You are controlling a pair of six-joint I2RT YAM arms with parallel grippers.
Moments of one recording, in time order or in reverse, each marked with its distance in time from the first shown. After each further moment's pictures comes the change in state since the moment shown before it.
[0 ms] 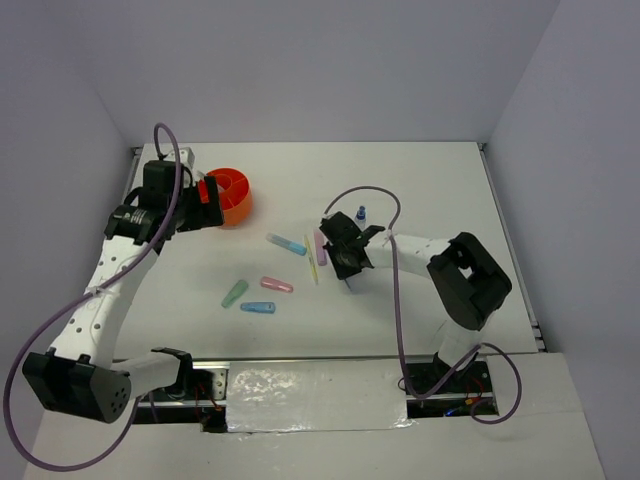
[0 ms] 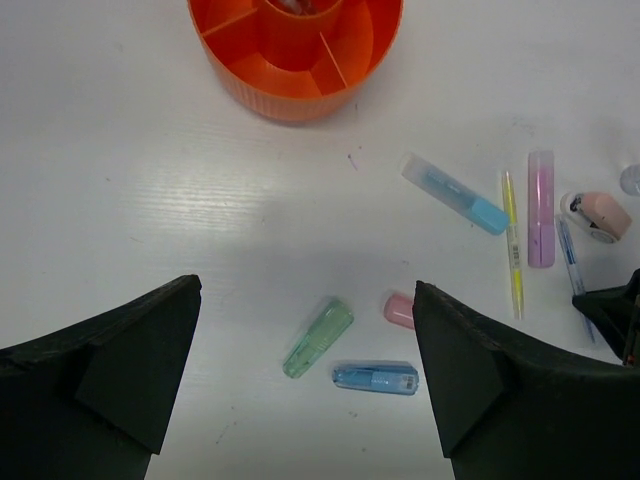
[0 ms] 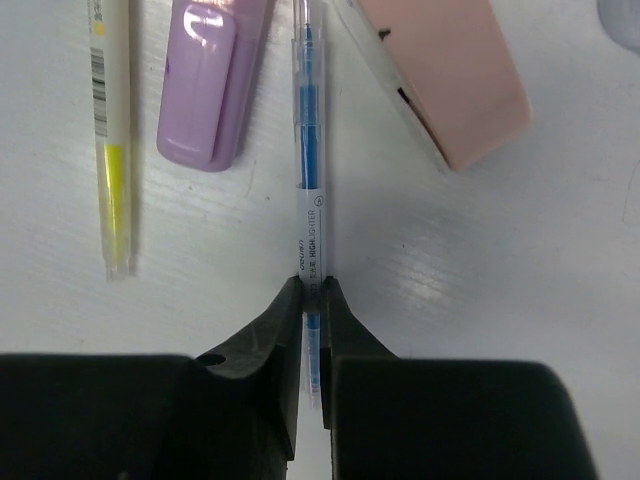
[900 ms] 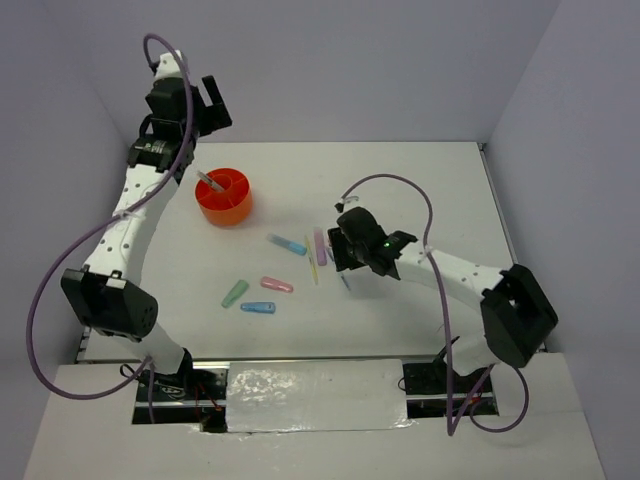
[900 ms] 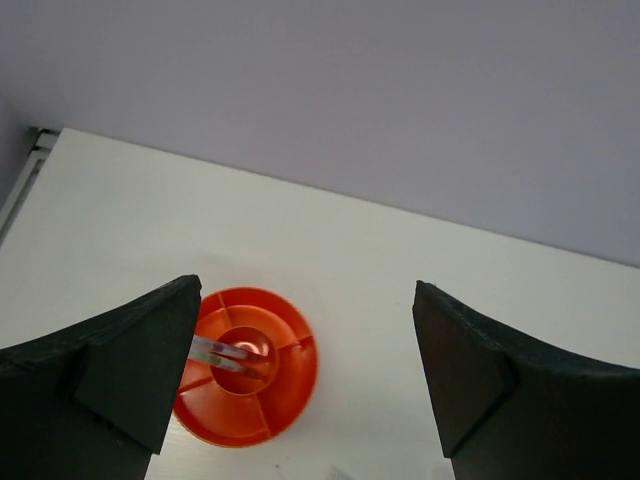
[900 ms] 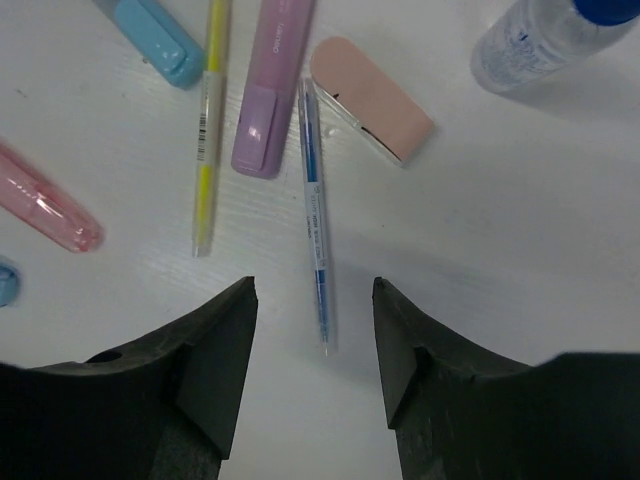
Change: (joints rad) left arm 0.005 0.469 0.474 0.414 -0.173 -0.011; right arm 0.002 -0.342 -0.126 0.092 0.055 0.066
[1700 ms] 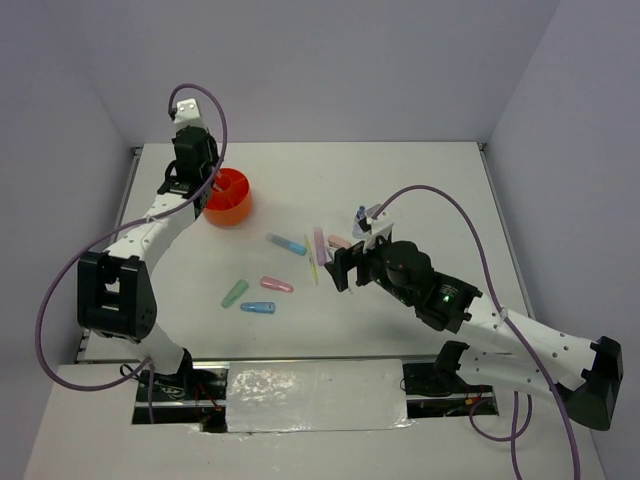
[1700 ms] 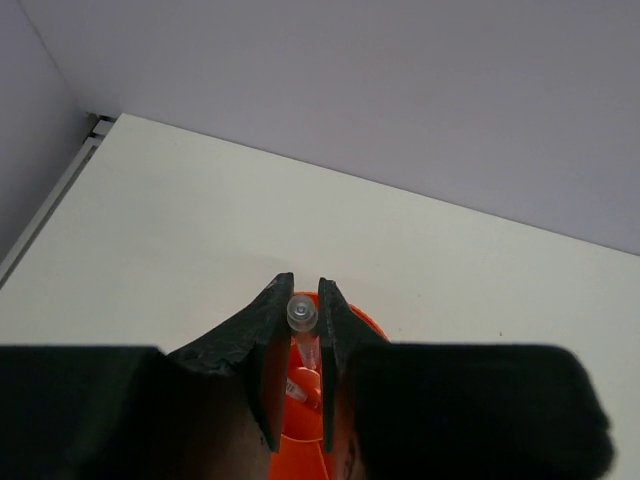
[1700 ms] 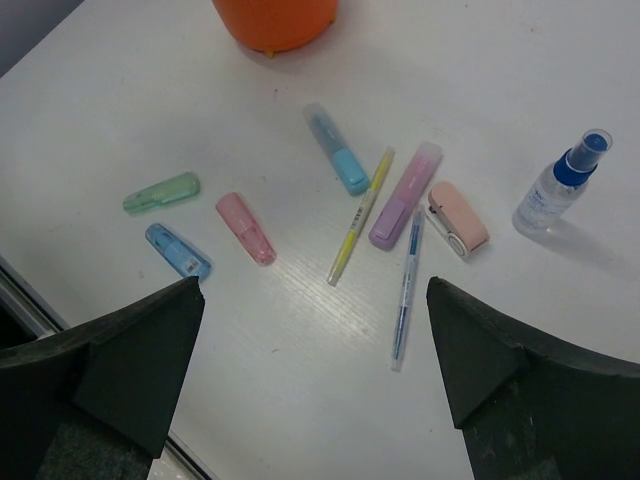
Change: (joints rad) left arm 0.002 -0.035 -0.460 0.525 -0.132 0.093; right arm 0.224 -0.541 -0.191 0.169 0.077 -0.117
